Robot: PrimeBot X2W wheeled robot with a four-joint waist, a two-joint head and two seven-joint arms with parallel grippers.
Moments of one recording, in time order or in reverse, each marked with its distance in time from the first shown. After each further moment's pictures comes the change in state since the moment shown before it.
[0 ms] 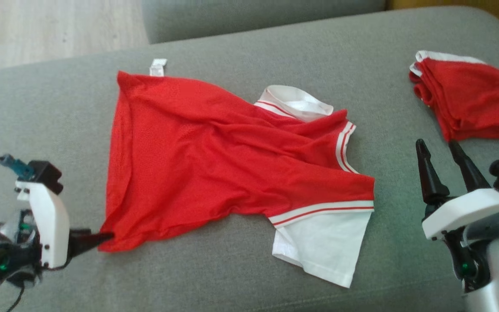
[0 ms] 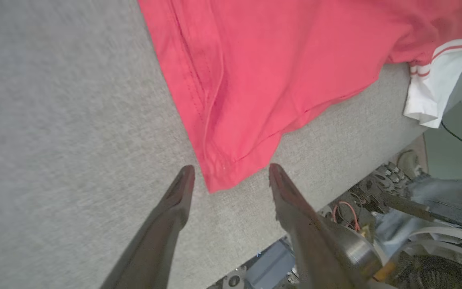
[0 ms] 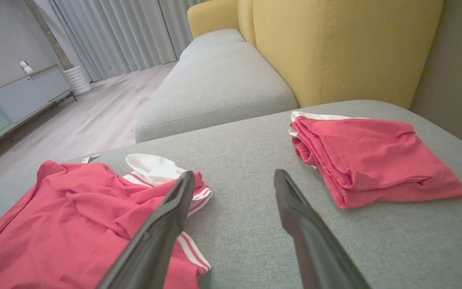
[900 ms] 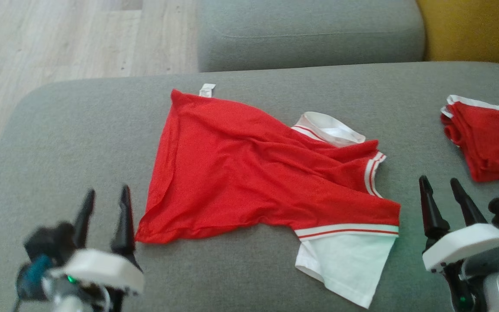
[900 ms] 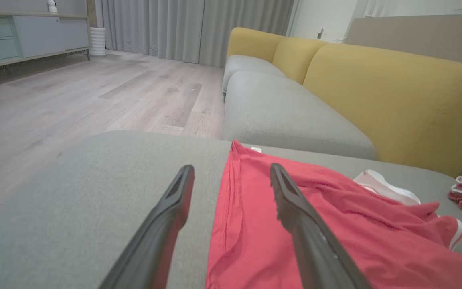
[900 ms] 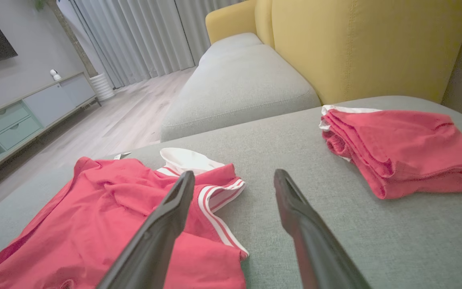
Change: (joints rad) left arm 0.650 -0.438 0.743 -0.368 0.790 0.523 -0.779; right arm 0.106 0.044 -0.047 0.037 -0.007 0.000 -0.043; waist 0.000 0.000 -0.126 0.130
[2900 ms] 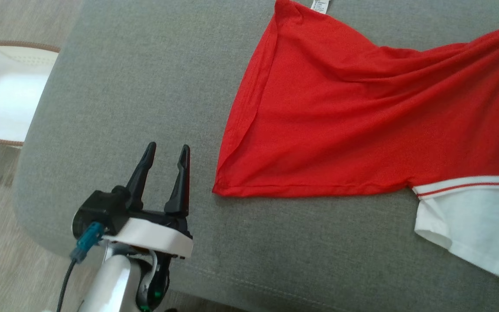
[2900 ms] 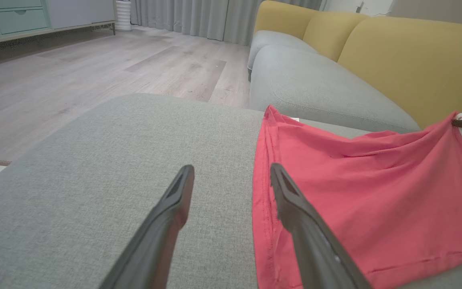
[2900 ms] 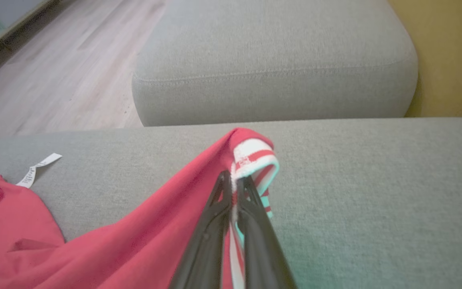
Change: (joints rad) left arm -0.092 -0.415 0.225 0.174 0.424 -0.424 0.000; right arm -0.996 -0.358 0.218 0.982 0.134 0.000 0.084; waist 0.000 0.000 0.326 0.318
